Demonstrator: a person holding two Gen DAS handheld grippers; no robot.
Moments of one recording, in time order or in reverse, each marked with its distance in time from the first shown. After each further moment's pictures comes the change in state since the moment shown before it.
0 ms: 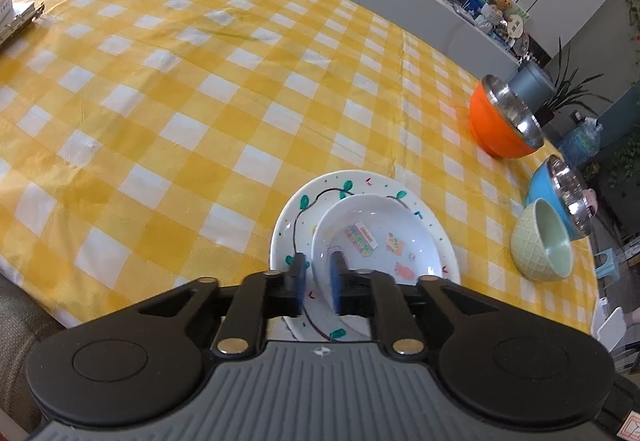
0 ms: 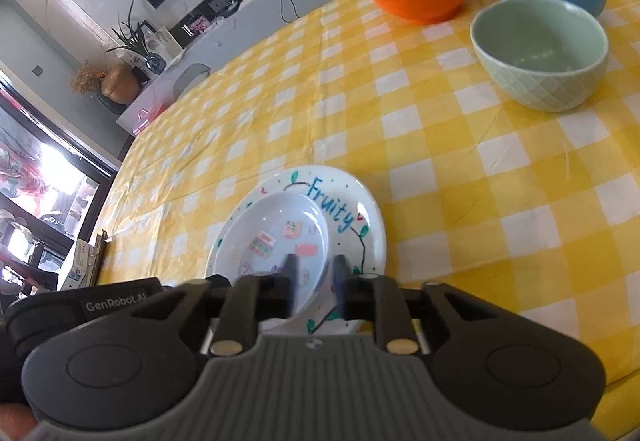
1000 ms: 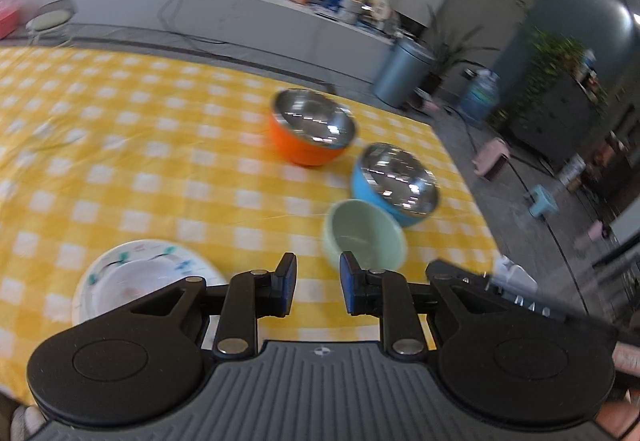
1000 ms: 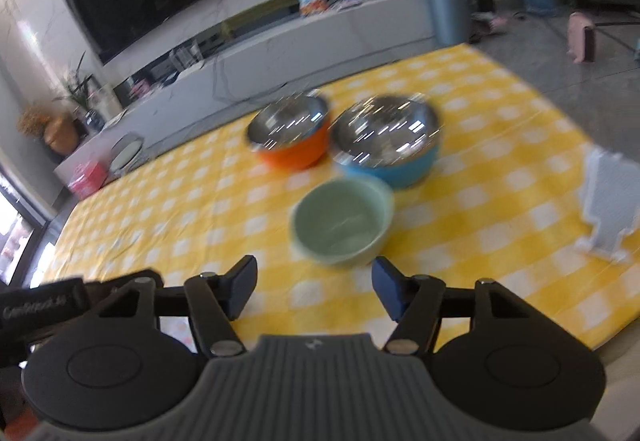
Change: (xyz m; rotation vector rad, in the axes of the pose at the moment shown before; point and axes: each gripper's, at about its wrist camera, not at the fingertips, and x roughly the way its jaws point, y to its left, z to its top) left arm -0.037 -0.161 0.000 0.327 -0.044 -0.220; right arm -0.144 -0.073 0.076 -0.006 -0.223 -0.259
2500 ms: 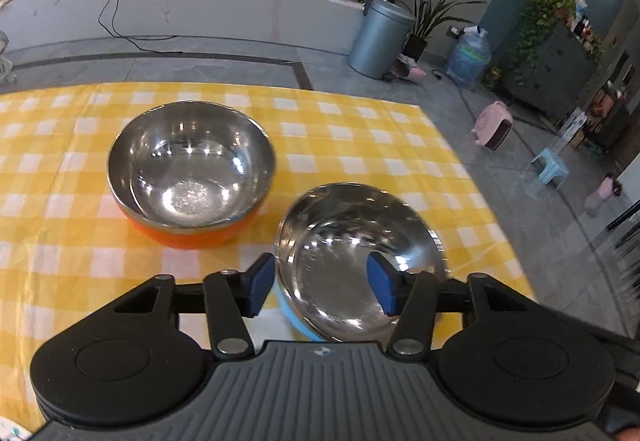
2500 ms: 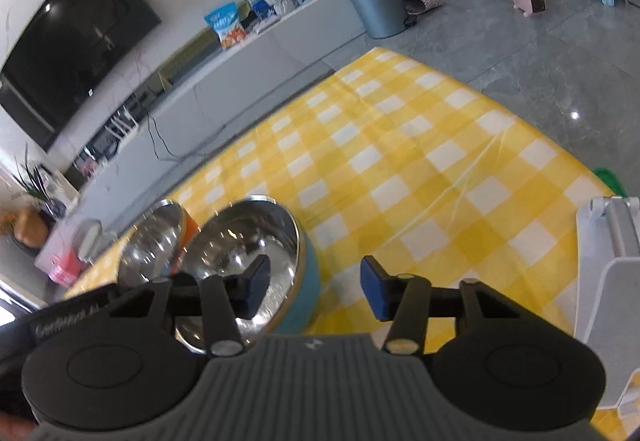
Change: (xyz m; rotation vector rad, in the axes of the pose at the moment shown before) left arm 0.181 -0.064 0.071 0.120 0.079 0.010; right arm 0.126 -0.114 0.091 0.226 0.011 -0.042
